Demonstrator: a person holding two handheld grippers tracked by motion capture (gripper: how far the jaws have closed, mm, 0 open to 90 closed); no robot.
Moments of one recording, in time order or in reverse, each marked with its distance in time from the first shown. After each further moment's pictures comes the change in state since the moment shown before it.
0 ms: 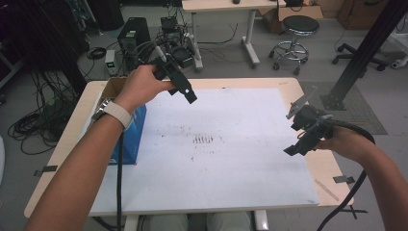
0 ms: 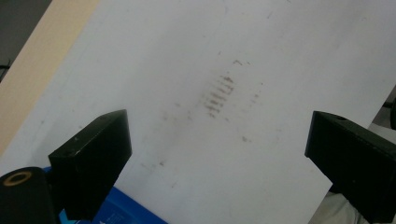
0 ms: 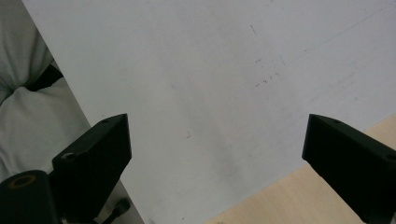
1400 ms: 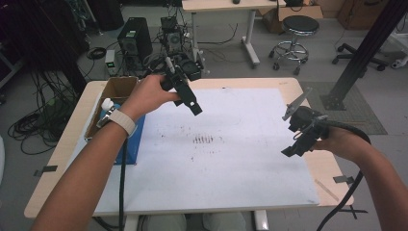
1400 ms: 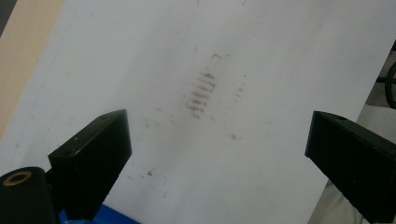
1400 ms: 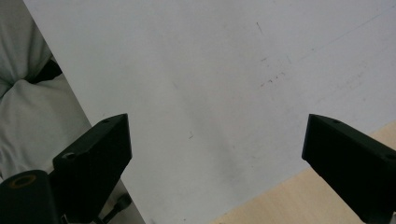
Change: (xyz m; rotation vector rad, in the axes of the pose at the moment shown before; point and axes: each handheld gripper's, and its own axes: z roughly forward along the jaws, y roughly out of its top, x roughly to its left) left arm -0.016 -0.001 0.021 0.017 -0.043 0.110; right arm 0.002 0.005 0.007 0.028 0.009 -0.004
